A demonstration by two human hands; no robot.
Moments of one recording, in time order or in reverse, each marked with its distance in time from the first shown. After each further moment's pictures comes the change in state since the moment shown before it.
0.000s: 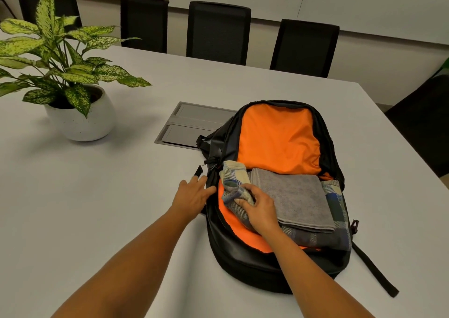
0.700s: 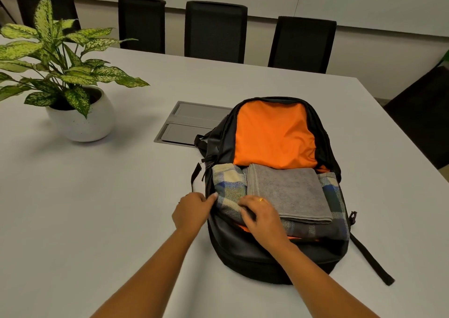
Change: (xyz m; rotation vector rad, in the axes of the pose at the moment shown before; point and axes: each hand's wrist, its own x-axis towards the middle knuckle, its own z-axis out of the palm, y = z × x) left_hand -0.031 0.040 -0.007 -0.819 0.026 -0.672; right_hand -0.028 0.034 -0.008 -0.250 0.009 -0.460
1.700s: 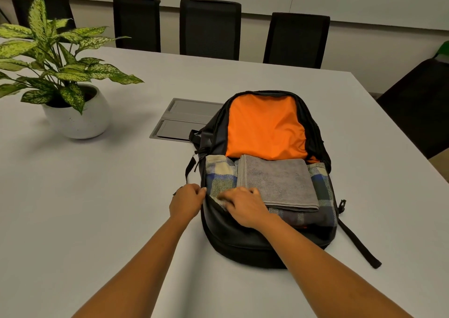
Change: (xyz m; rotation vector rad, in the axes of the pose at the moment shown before) left_hand -0.007 0.003 0.001 -0.069 -0.055 0.077; right_hand 0.020 -0.024 -0.011 -0.260 -0.479 0.049
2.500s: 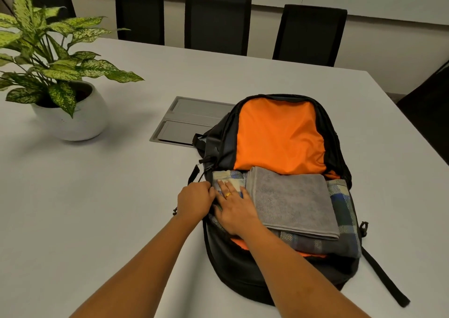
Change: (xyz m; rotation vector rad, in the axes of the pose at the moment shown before) left_hand 0.060 0.016 0.006 0.387 0.030 0.171; right_hand 0.073 0.000 0.026 -0.268 -0.092 0.031
